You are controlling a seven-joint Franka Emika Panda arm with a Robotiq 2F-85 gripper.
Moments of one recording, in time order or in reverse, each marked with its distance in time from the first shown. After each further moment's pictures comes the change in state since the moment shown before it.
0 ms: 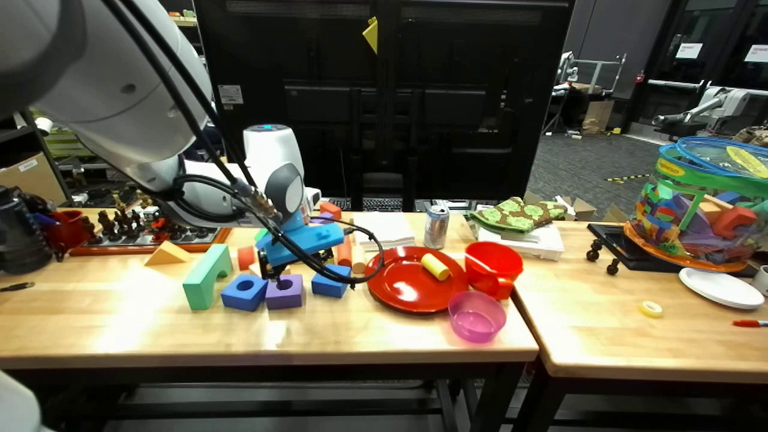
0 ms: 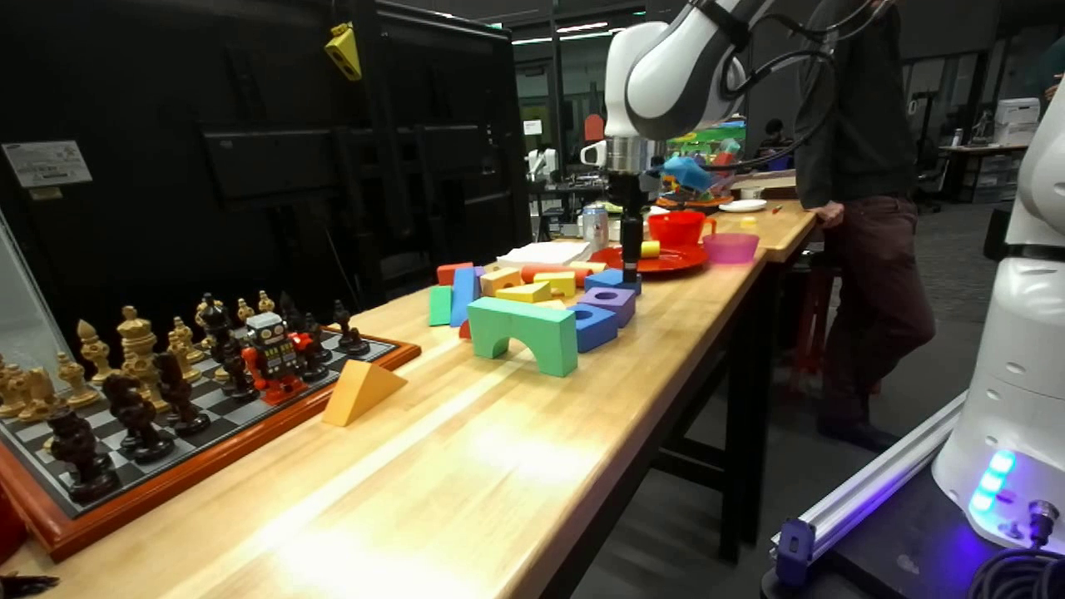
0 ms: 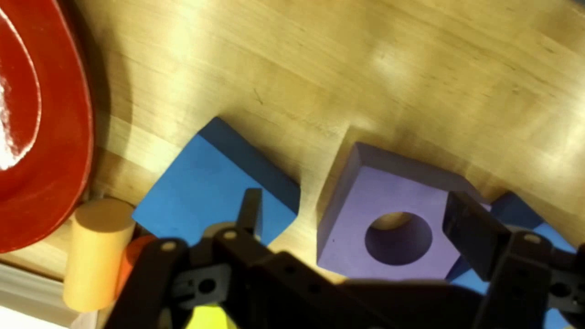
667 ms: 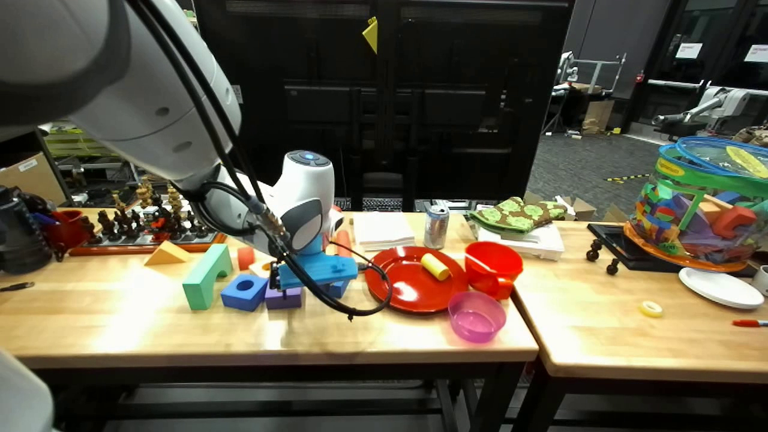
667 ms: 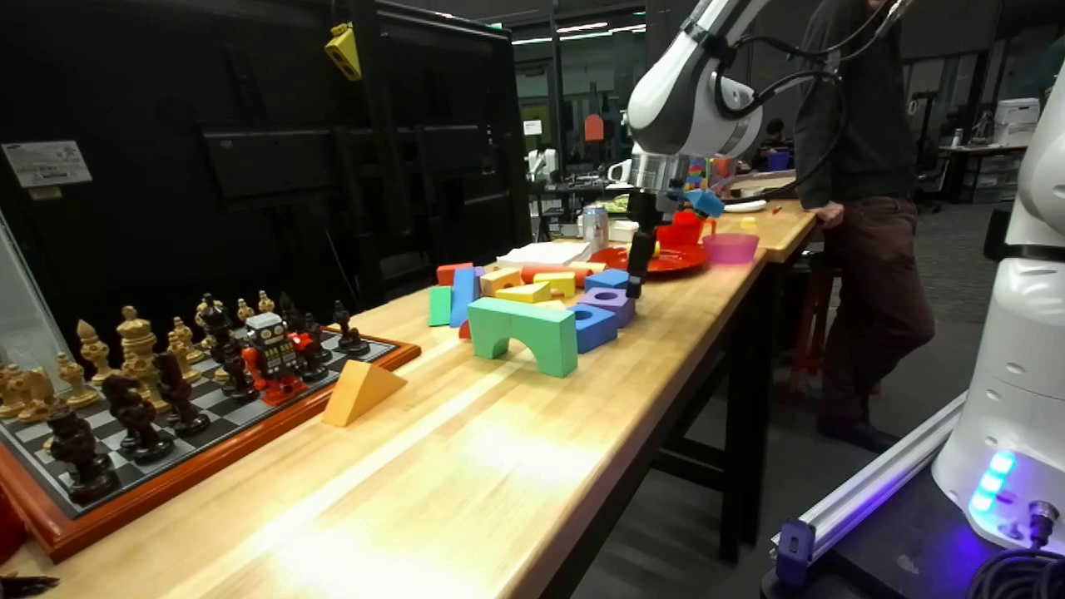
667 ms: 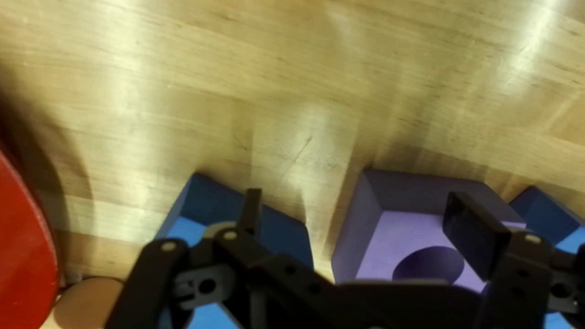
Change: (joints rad) arm -0.001 0.048 -0.068 -0.061 0.348 0.118 -0.210
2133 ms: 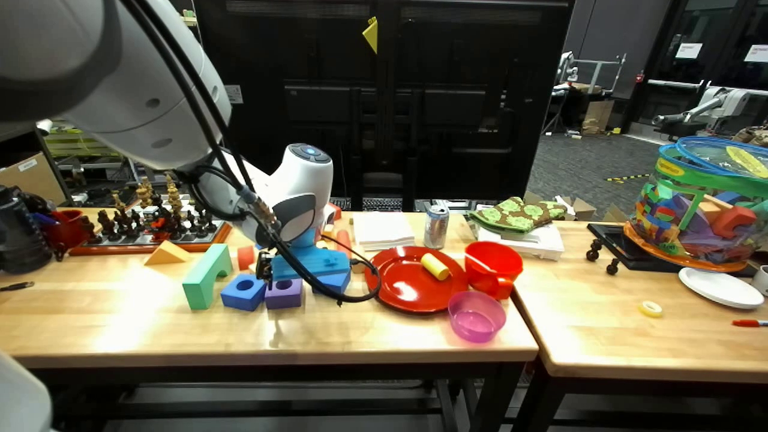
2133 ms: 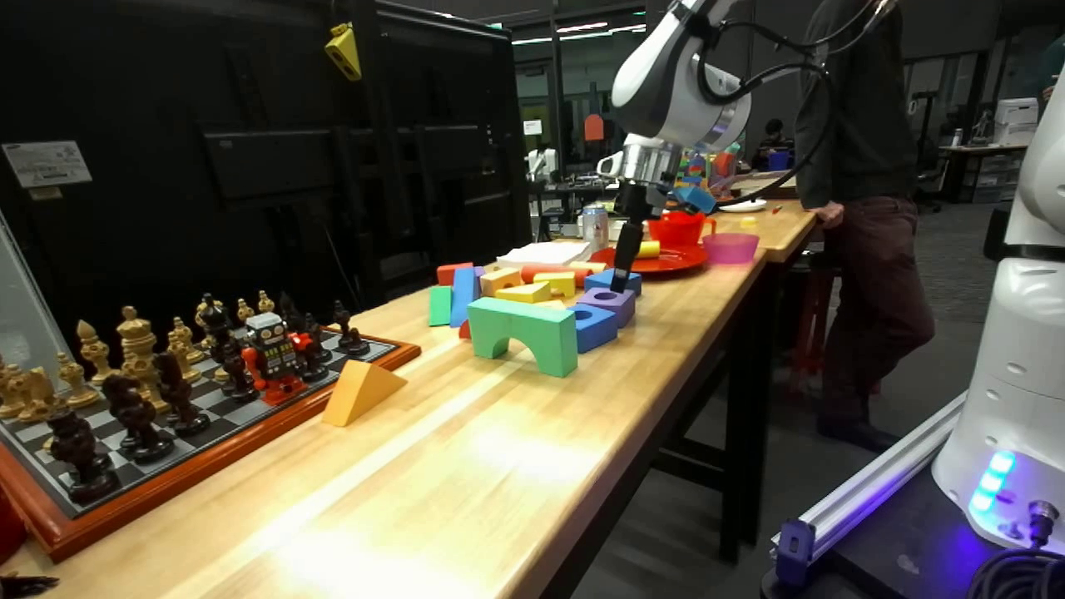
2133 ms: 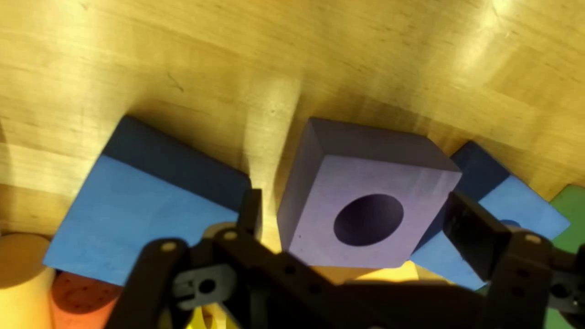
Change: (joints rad) arm 0.014 -0.006 0.029 0.036 0.170 -0.062 -0.148
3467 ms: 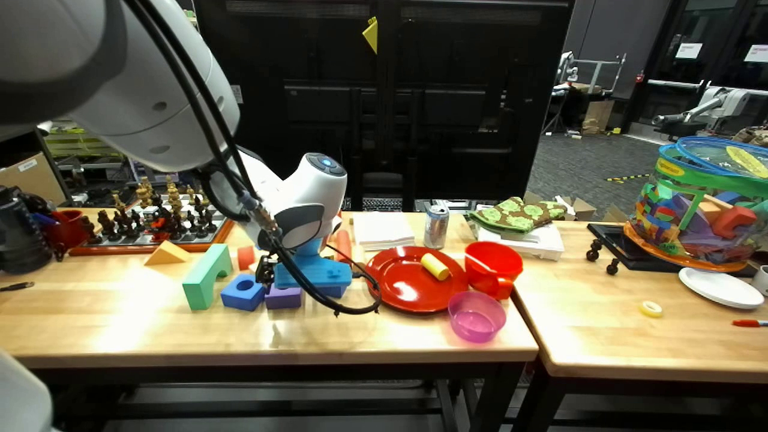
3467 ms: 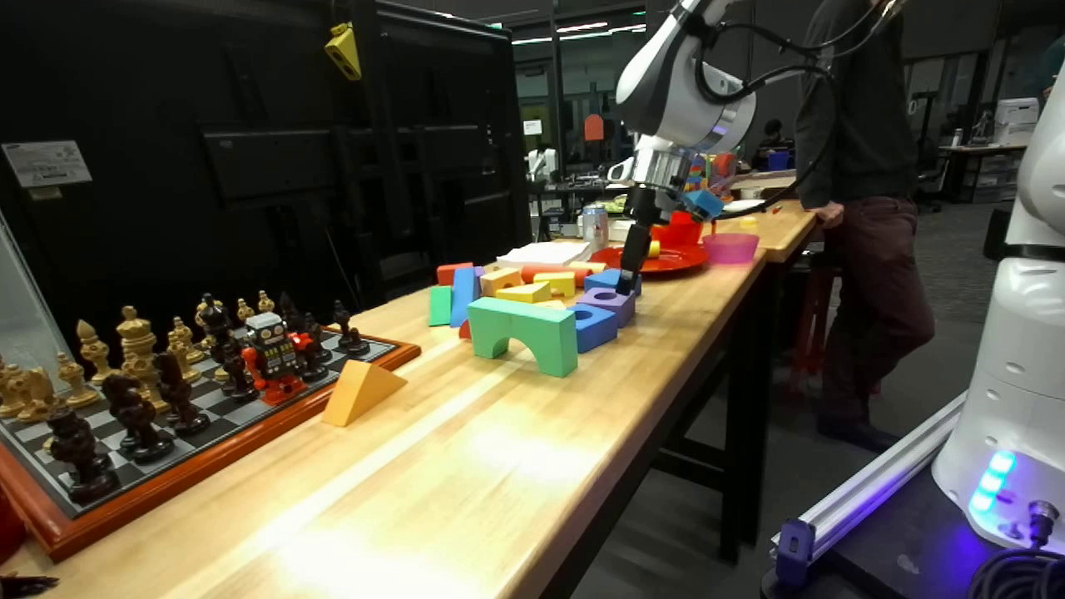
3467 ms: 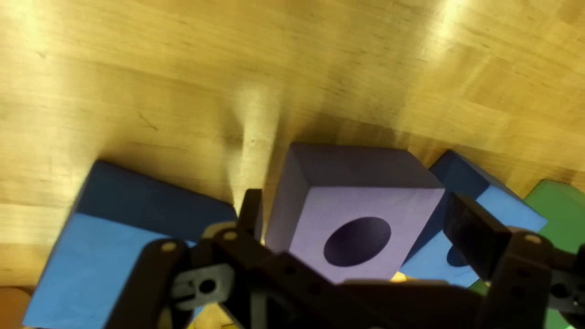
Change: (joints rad) arm -0.020 0.003 -0.015 -0.011 0.129 -0.055 -0.086
